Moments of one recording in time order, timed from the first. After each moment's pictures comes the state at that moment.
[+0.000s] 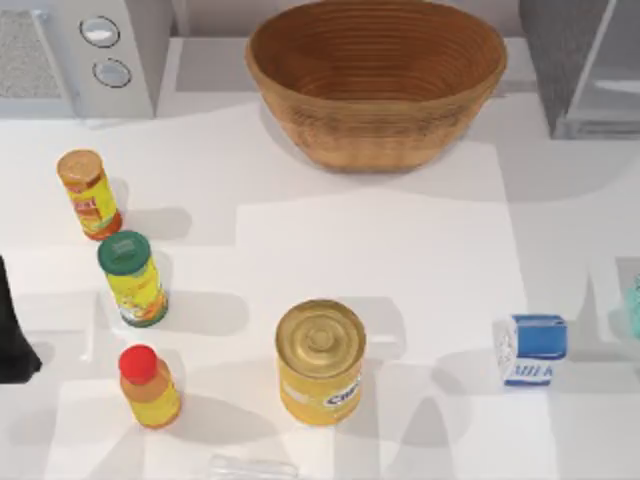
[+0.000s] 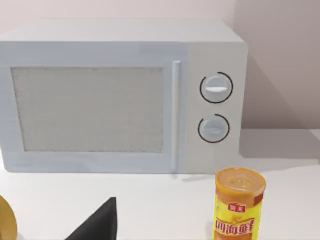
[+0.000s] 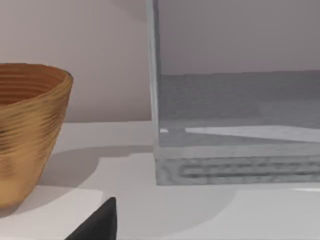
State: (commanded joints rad) left arm 0.00 0.00 0.00 0.00 0.00 0.00; right arm 0.16 0.32 0.03 0.25 0.15 0.05
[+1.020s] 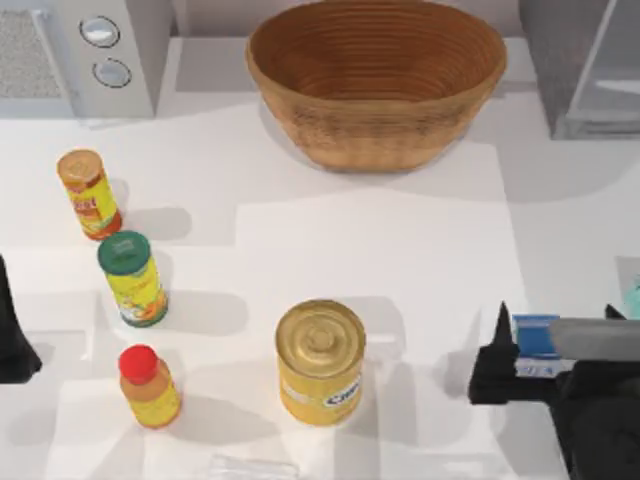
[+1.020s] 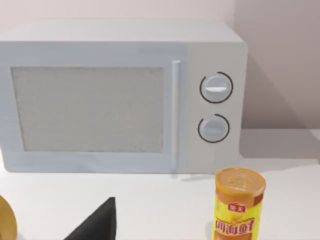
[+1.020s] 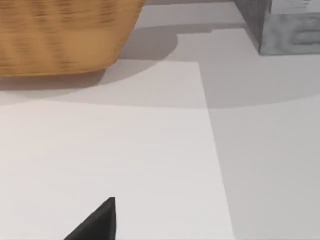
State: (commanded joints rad) left arm 0.00 0.00 0.00 0.00 0.00 0.00; right arm 0.88 1.84 0.10 1.42 0.88 0.31
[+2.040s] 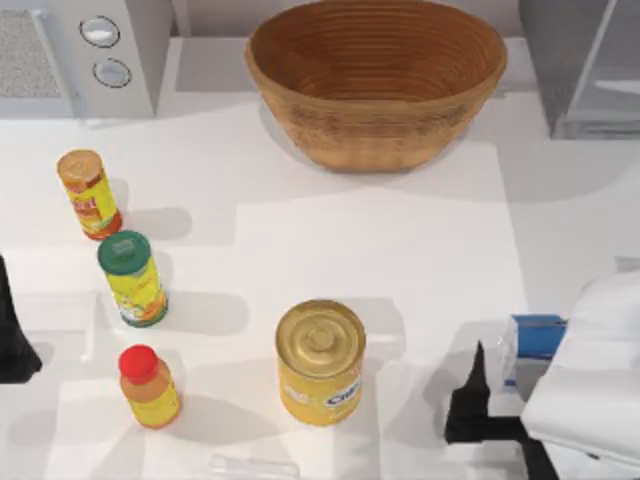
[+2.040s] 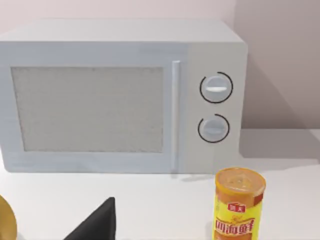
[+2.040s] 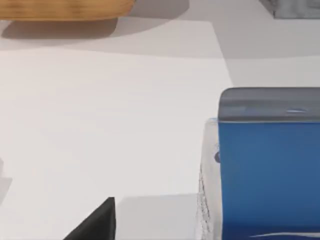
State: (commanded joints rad) left arm 0.00 0.00 0.00 0.00 0.00 0.00; right arm 0.99 2.24 0.14 1.72 0.99 0.33
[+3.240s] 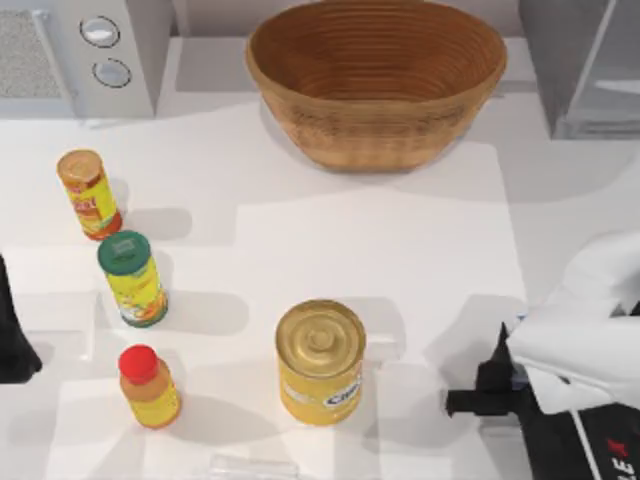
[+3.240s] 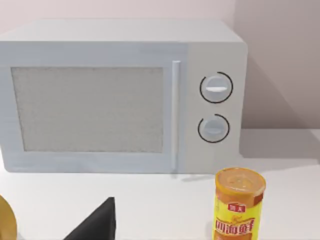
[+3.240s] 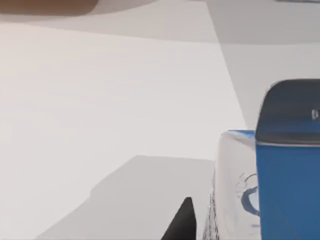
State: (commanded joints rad) left arm 0.00 0.00 0.00 0.00 0.00 0.00; right arm 0.84 2.31 0.22 1.77 0.85 0.24
